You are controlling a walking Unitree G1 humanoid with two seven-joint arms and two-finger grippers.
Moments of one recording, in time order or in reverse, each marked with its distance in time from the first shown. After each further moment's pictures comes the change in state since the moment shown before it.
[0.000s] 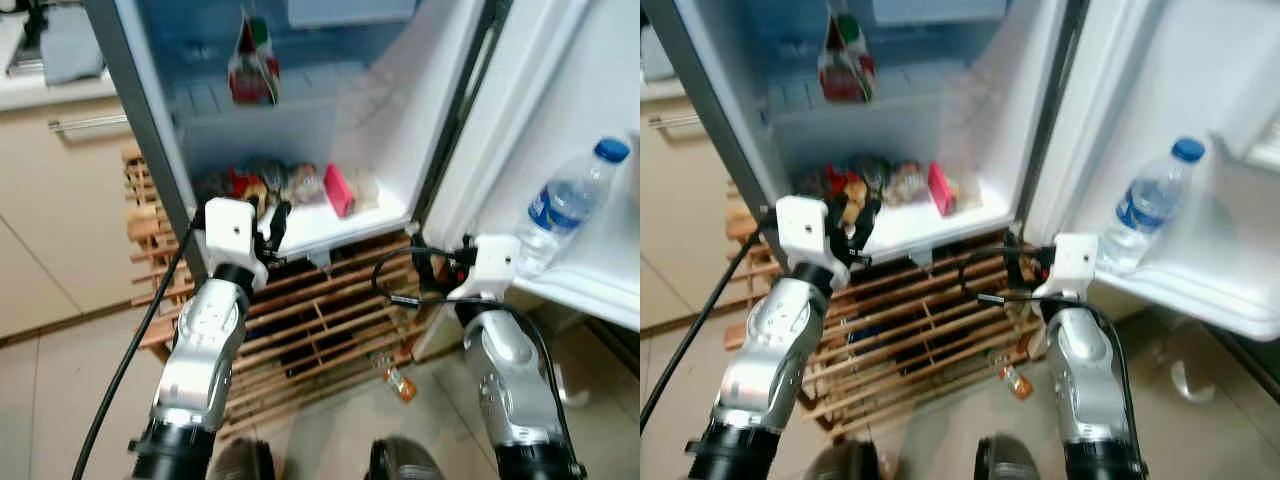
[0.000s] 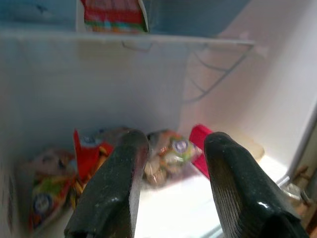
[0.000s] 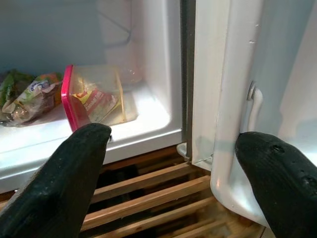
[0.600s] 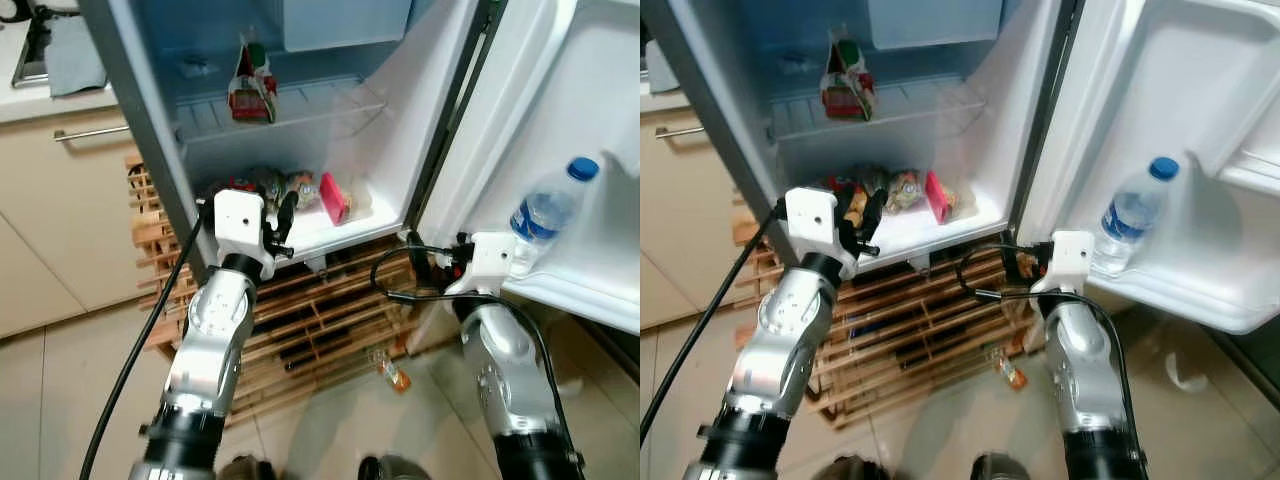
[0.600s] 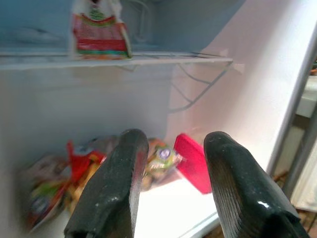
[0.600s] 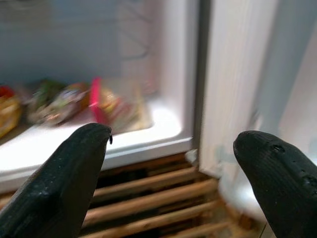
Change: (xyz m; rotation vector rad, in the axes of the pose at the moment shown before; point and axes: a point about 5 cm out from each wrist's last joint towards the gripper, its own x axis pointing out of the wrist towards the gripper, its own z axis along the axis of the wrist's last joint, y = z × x) left arm 0.007 -0.006 0.002 0.017 -0.024 -0.006; right arm 0.009 0.005 0.010 -0.024 -0.039 0.044
